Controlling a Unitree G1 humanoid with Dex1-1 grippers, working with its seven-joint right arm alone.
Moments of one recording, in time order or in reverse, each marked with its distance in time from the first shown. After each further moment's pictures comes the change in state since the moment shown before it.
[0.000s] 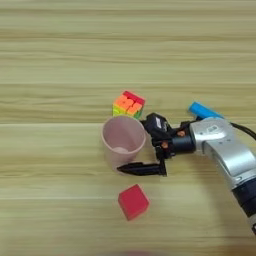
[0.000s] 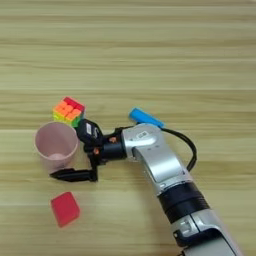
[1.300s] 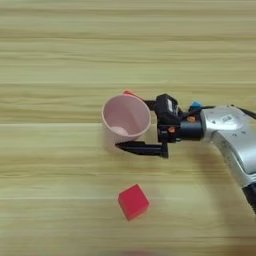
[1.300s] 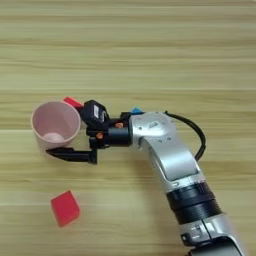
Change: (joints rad) arm 0.024 -0.022 -0.079 -0.232 0.092 0.077 -0.072
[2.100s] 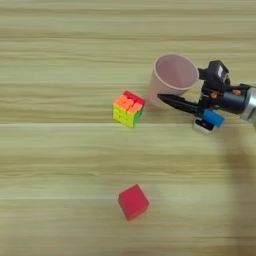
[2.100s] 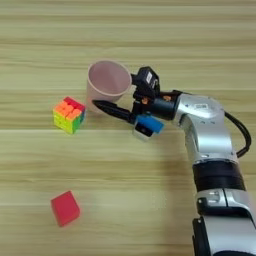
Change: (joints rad) arm -0.133 -0.060 -0.288 0.328 -0.003 -0.148 -0.024
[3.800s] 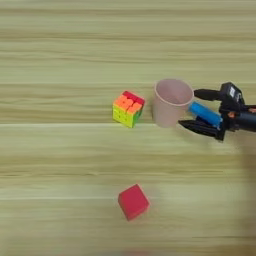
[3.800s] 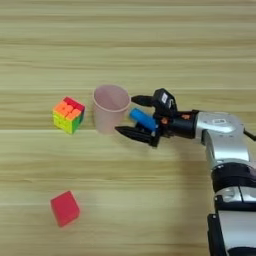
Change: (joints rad) arm -0.049 -0.090 0.019 0.410 -0.107 -0.163 0.082
